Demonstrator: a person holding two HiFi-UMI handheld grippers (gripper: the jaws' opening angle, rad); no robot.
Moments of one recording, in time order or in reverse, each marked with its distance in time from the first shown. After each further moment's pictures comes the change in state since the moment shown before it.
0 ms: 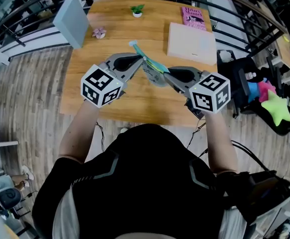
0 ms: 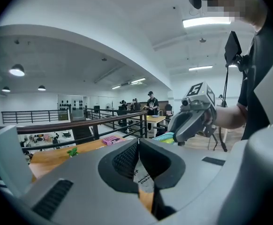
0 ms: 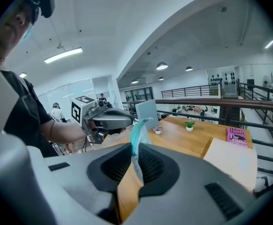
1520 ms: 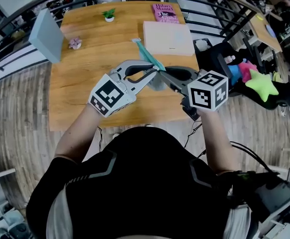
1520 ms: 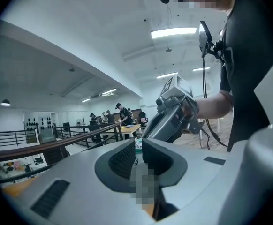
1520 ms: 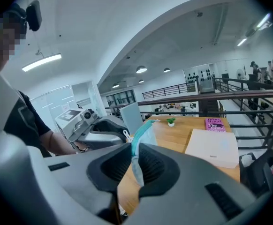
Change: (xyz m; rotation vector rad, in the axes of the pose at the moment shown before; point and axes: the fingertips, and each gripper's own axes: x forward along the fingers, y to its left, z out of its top) left arm 0.037 -0.089 0.026 0.207 -0.146 -0.328; right arm -0.039 -0.009 -0.002 0.181 -0.042 -0.203
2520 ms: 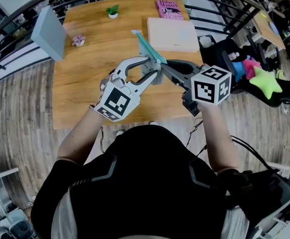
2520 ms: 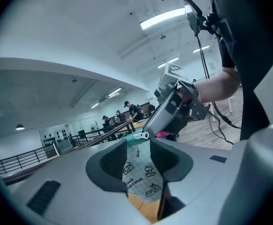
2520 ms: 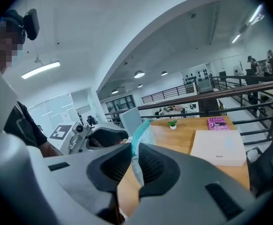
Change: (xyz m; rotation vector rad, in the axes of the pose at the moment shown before) left arm -0.014 0.004 -0.011 0.163 0.071 0.172; right arm 0.008 0.004 0.011 0.056 -0.068 0.026
